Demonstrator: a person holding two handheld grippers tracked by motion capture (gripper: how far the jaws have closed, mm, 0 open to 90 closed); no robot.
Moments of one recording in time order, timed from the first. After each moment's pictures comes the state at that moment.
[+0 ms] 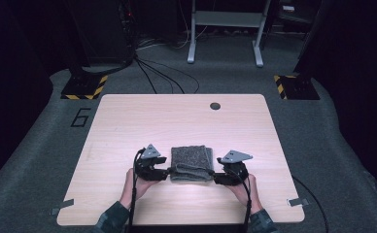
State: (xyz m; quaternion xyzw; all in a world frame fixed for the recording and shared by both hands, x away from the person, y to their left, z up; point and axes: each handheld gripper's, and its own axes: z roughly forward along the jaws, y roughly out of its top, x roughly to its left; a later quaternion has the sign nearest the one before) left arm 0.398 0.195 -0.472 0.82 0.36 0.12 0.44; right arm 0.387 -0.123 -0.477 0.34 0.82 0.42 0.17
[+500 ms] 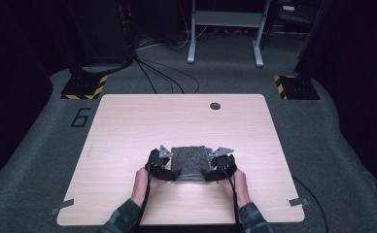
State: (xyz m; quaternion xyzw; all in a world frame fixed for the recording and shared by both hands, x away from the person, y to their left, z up) left arm 0.418 0.160 -0.514 0.86 0.37 0.15 0.33; right arm 0.421 -0.093 -0.514 0.40 0.84 0.32 0.18
